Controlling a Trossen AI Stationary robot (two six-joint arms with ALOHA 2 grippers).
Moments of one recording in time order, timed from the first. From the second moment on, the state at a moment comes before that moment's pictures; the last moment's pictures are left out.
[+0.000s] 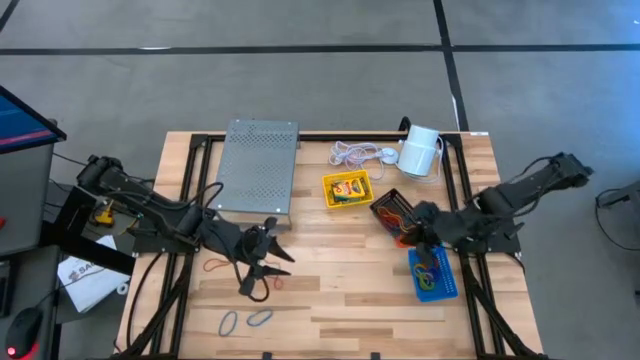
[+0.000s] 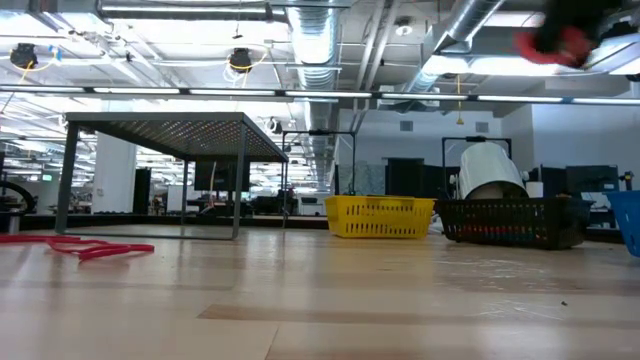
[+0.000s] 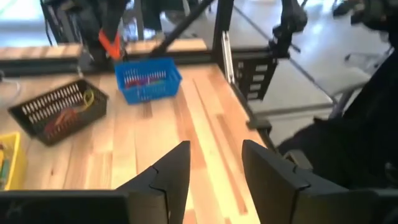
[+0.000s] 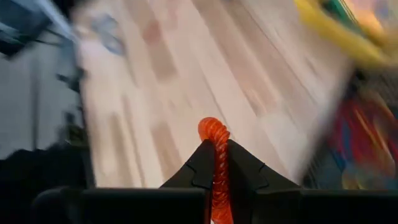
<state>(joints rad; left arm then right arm) -0.45 1.19 0.91 -0.09 -0.18 -0.14 0.47 0.91 0.86 -0.79 0.28 0.89</state>
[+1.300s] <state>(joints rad) -0.45 1.19 0.91 -0.22 -0.18 -0.22 0.99 1.22 0.76 -1.01 0.35 1.72</state>
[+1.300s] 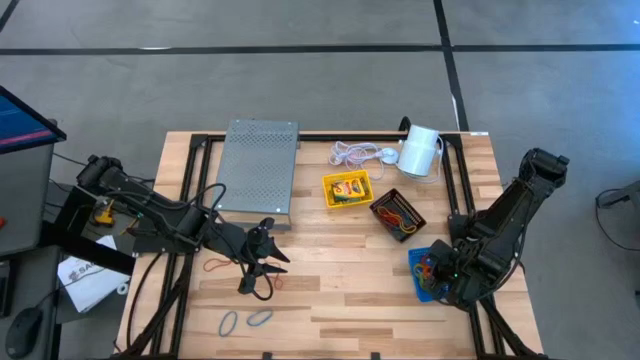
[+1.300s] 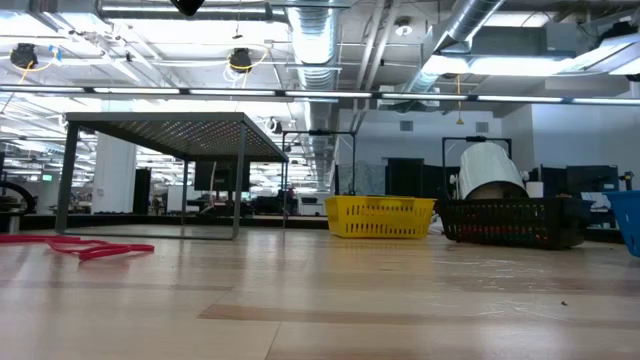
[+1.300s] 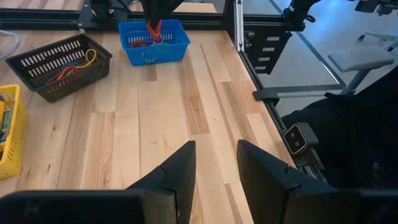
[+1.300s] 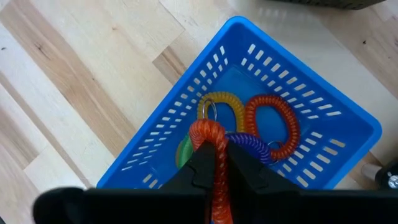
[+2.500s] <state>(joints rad) -0.49 1.43 0.92 -0.37 -0.07 -0.20 0.92 1.18 0.82 -0.94 0.37 1.51</state>
